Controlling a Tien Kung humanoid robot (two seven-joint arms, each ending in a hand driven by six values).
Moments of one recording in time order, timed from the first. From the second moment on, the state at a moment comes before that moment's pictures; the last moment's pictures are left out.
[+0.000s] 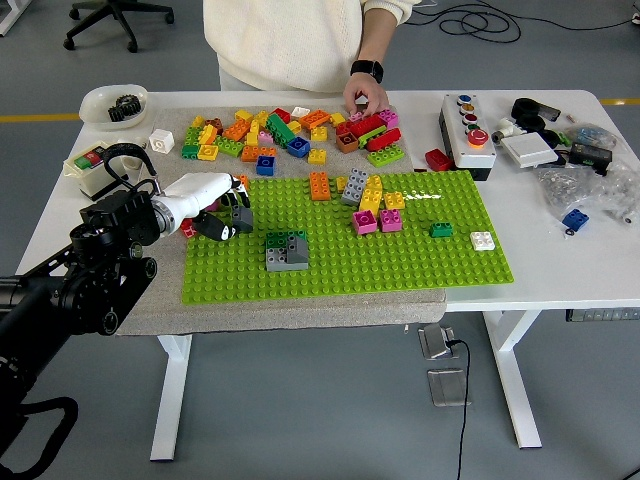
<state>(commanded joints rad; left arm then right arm) -0.80 0.10 -1.07 -0.62 2.23 -0.10 -0.15 0.17 -0.13 1.64 0.18 -1.88 0.06 -0.11</state>
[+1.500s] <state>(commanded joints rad) -0.69 0.11 -1.11 -0.95 2.24 -0.17 -0.08 0.17 -0.13 1.65 0.18 -1.88 0.05 -0.11</state>
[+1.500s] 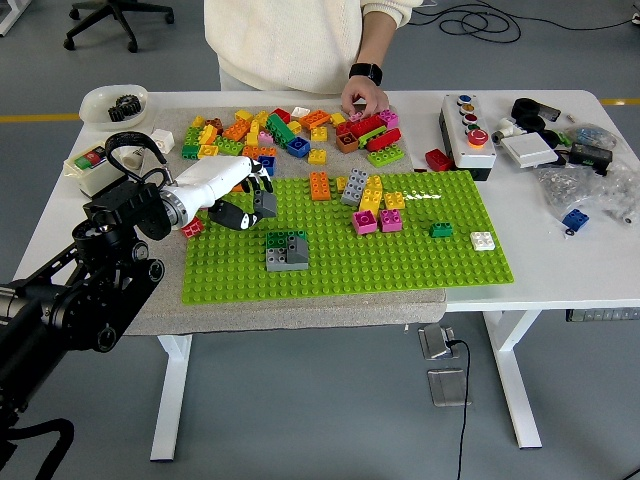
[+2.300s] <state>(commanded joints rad) -0.68 0.09 -1.08 -0.99 2.22 -0.18 -0.06 0.17 -0.13 1.65 0.18 -1.88 0.05 -0.11</state>
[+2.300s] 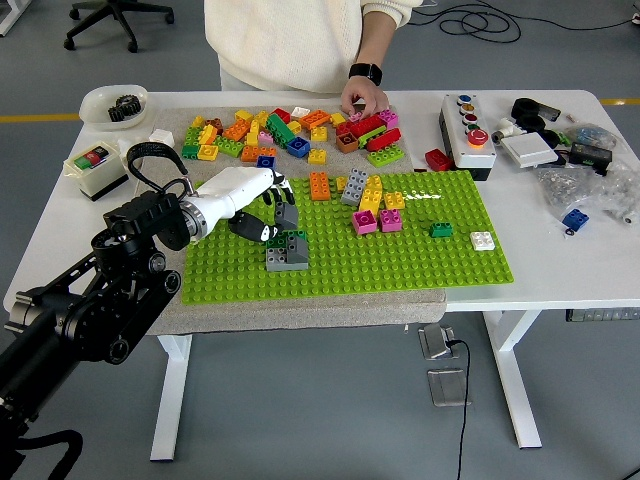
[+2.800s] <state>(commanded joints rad) -0.67 0.08 -1.06 -0.97 2.21 -0.18 -0.06 0.17 -0.13 1.65 0.18 -1.89 0.05 -0.11</state>
